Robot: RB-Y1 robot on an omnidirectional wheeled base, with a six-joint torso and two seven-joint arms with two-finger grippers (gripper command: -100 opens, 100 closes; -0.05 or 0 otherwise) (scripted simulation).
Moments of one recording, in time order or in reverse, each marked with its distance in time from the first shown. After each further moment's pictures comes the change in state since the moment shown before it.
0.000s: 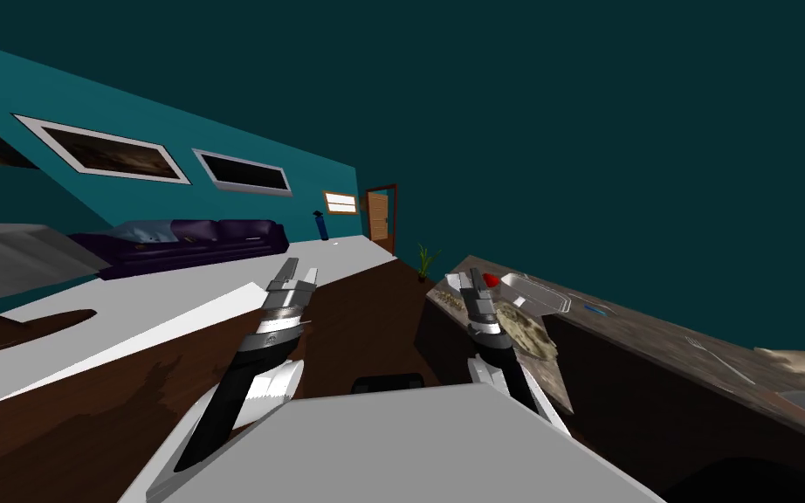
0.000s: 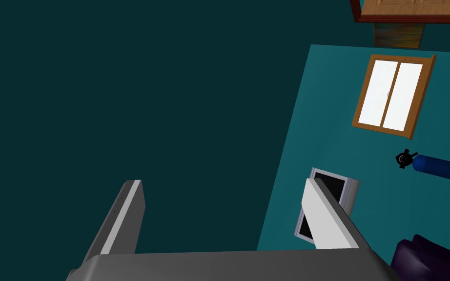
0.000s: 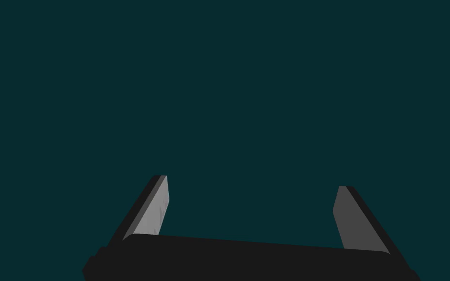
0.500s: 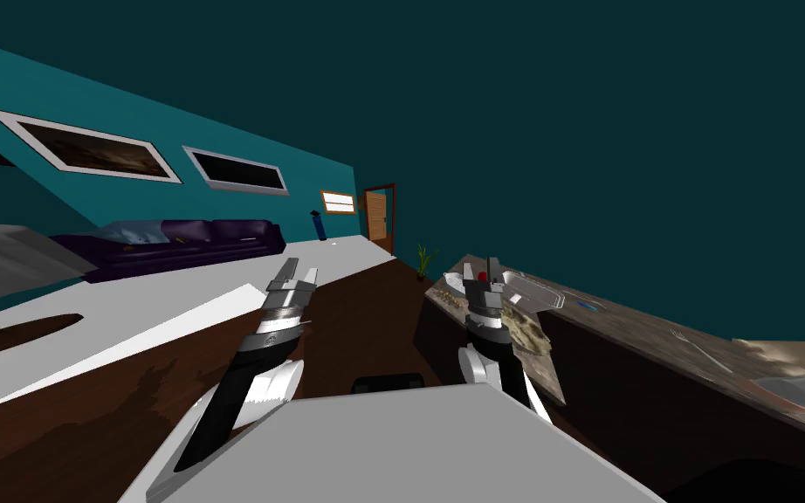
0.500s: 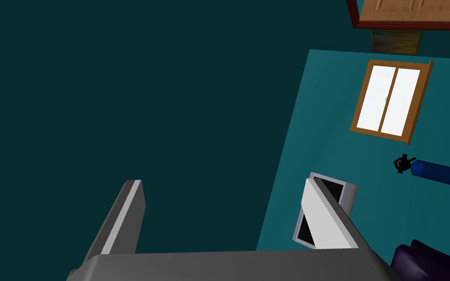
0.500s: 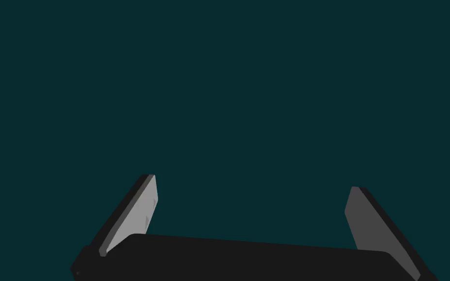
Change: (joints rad) left arm 0.000 0.000 0.000 0.000 0.000 0.000 0.000; right arm -0.048 0.137 0.038 -0.077 -0.031 0.012 -0.008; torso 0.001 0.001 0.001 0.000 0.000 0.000
